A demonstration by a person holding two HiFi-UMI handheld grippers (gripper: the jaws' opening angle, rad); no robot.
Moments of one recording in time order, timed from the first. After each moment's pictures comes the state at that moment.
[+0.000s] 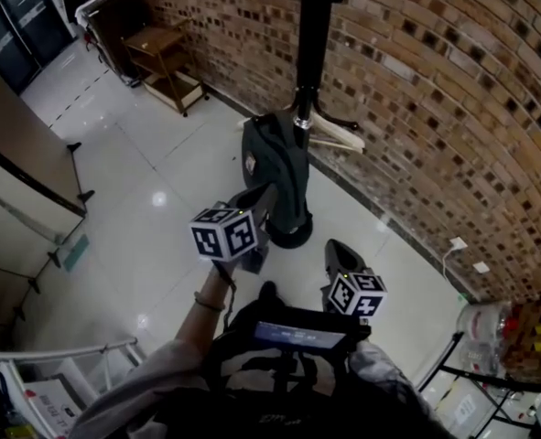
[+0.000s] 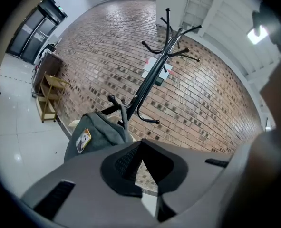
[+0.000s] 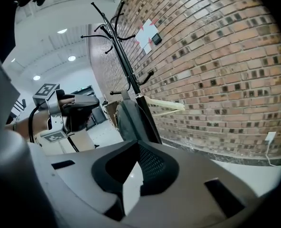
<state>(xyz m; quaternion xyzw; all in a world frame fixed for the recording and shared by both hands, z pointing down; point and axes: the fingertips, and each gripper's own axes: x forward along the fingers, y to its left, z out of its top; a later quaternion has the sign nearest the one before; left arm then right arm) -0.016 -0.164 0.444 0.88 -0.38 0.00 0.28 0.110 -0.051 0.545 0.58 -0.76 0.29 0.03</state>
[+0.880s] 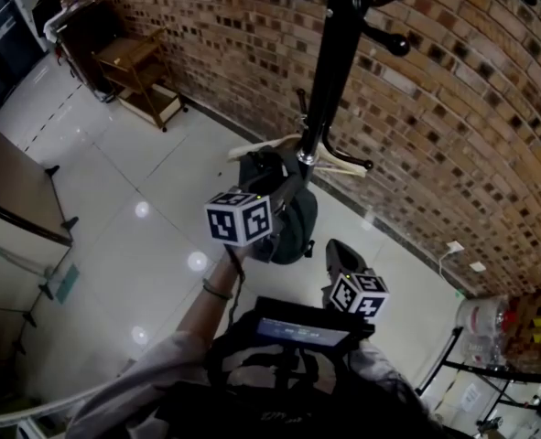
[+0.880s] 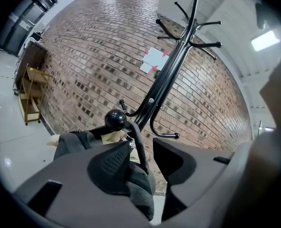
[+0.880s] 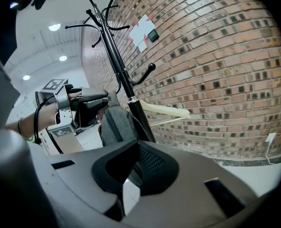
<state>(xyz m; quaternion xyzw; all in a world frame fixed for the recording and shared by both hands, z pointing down) 0.009 -0.293 0.437 0.91 -0.31 0.02 0.28 0.095 -0.154 0.532 0.63 -0.72 0.28 0.02</state>
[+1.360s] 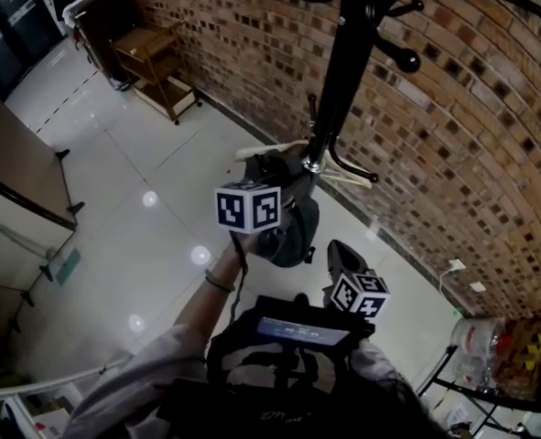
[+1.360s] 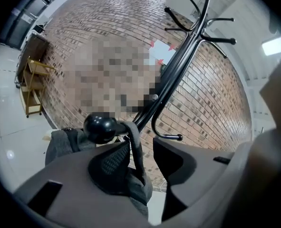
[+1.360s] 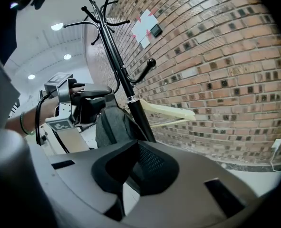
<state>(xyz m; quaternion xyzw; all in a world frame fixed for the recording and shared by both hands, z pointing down) 0.030 -0.307 0.439 0.90 -0.30 0.05 0.32 0.105 -0.175 0.533 0.60 -0.75 0.28 0.03</state>
